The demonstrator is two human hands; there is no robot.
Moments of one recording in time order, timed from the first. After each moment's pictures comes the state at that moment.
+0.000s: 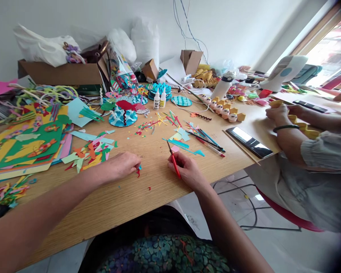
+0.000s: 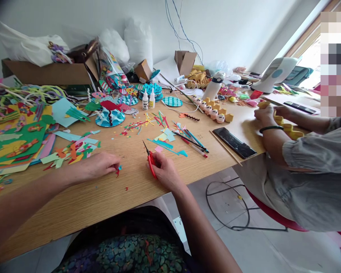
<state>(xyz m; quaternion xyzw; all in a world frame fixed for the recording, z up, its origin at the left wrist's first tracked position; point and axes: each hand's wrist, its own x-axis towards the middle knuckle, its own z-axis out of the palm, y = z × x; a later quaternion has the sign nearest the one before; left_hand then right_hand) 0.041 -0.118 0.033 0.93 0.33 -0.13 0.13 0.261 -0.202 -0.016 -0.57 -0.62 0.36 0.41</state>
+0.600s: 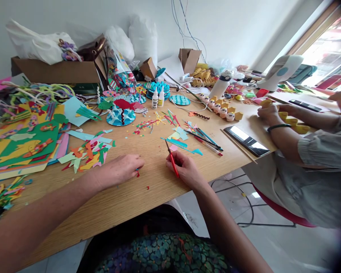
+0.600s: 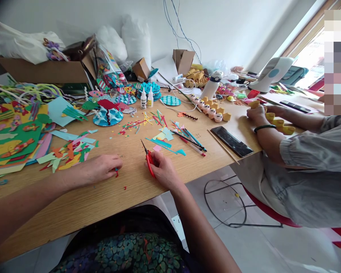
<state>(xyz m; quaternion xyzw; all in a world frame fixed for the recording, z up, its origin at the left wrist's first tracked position) 0.040 -0.124 0.018 0.95 0.28 -0.10 0.11 0.262 -0.201 -0.019 -0.56 -0.62 0.37 0.41</state>
